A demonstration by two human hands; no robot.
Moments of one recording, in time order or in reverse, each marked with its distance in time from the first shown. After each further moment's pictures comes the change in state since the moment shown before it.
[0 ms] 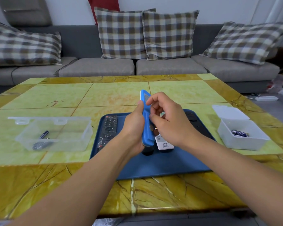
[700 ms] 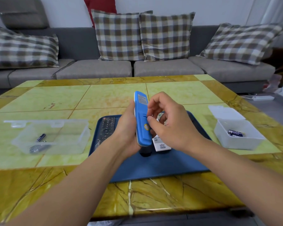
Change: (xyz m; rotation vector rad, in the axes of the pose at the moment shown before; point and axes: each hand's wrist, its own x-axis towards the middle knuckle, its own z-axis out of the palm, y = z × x) left_hand -0.001 0.008 -0.005 -0.009 -0.126 -0.074; right_hand -0.010 -0.008 -0.011 -0.006 0.016 -0.068
